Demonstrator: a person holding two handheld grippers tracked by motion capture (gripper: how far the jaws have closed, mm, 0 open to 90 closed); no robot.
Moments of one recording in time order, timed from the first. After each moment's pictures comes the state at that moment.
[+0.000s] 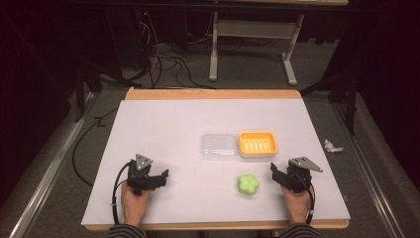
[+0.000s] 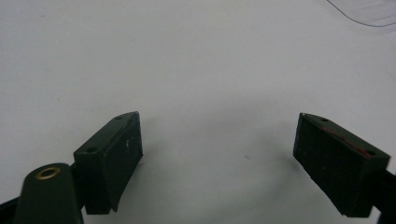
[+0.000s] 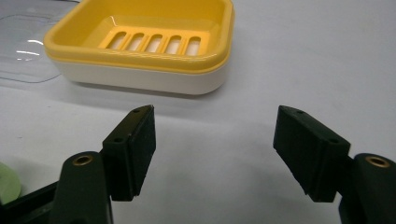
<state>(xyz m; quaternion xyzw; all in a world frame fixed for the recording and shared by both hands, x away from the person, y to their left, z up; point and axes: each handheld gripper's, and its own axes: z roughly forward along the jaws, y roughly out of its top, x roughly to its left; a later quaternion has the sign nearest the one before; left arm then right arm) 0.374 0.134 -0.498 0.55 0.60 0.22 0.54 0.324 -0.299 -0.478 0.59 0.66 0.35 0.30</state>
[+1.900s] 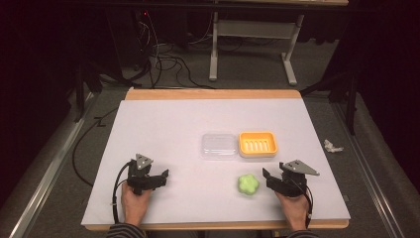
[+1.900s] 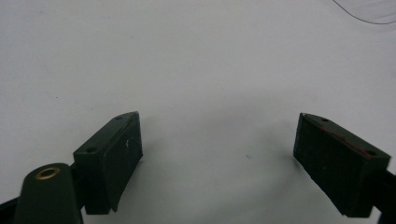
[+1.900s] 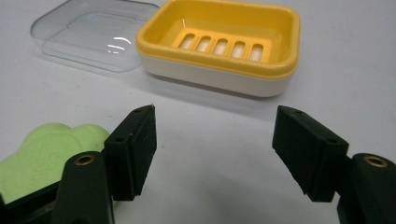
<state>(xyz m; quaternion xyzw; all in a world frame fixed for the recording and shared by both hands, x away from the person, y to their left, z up) 0.375 0.135 -0.498 0.55 0.60 0.21 0.54 0.305 -0.277 -0.461 0.54 0.70 0.38 0.27</state>
